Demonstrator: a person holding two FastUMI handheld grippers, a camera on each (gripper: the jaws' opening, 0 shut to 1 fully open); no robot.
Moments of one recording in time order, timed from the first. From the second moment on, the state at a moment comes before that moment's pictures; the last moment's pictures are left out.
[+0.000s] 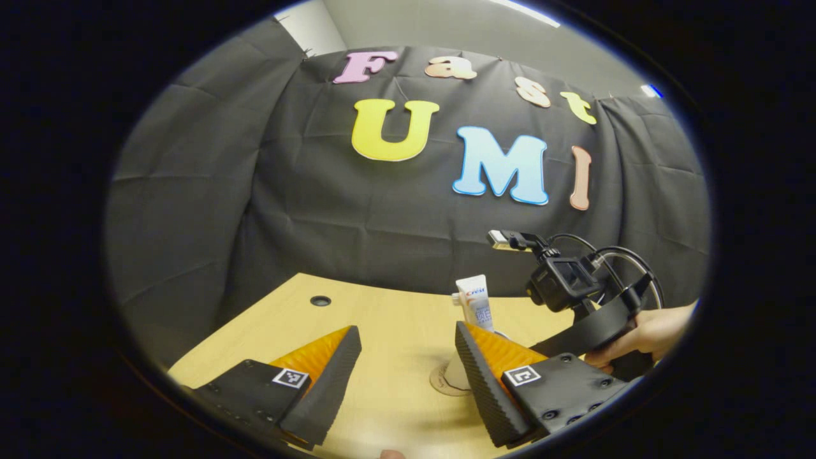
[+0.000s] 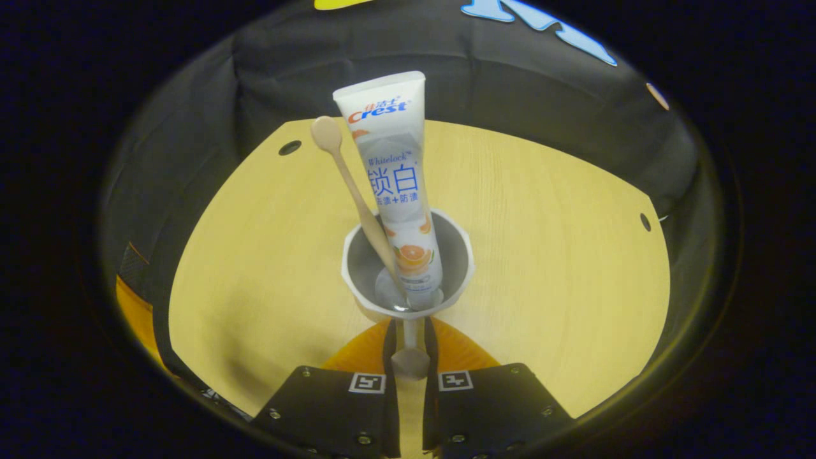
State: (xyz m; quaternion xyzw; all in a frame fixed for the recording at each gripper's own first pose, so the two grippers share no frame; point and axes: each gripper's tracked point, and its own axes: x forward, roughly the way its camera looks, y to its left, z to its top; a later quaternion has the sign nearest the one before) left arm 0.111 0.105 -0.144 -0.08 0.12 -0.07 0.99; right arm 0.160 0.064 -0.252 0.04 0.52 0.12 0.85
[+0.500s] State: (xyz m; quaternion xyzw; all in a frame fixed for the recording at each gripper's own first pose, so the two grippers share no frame) left arm 0.121 0.102 -0.146 -0.08 0.11 -0.07 0.99; right arm 0.160 0.063 -0.251 0.03 0.52 0.12 0.85
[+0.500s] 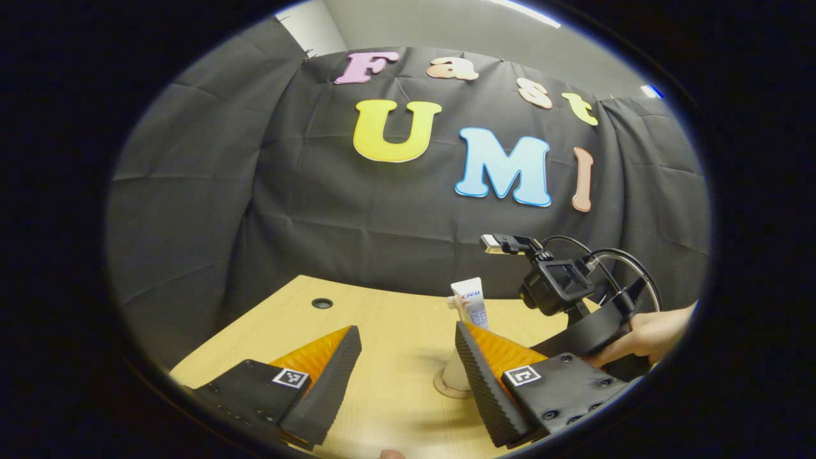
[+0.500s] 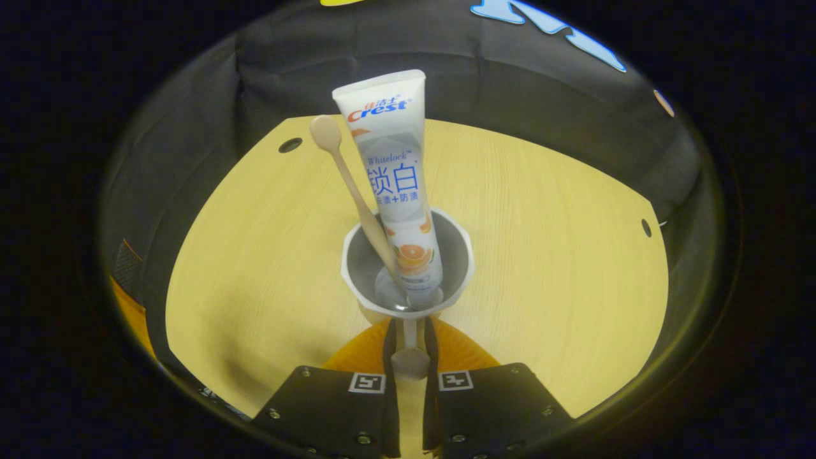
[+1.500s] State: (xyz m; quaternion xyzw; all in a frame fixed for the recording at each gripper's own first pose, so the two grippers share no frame) left arm 0.138 0.049 -0.103 -0.06 0.08 -0.11 0.99; right arm 0.112 -0.013 -0.188 0.10 0.46 0.11 0.88
